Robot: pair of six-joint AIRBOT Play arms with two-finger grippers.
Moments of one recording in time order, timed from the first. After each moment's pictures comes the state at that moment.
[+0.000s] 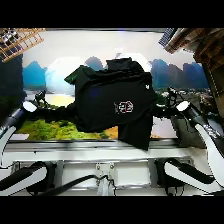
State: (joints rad) left arm 0.04 -1.22 0.63 0.97 -0.85 -1.47; right arm -0.16 -1.21 0.63 -1.04 0.79 1.33
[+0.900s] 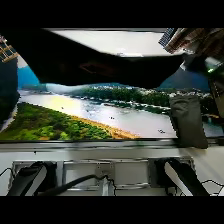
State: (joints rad) left arm 0.09 -0.75 1.35 0.95 -0.59 -1.37; right arm -0.15 -0.85 1.24 -1.02 0.87 1.38
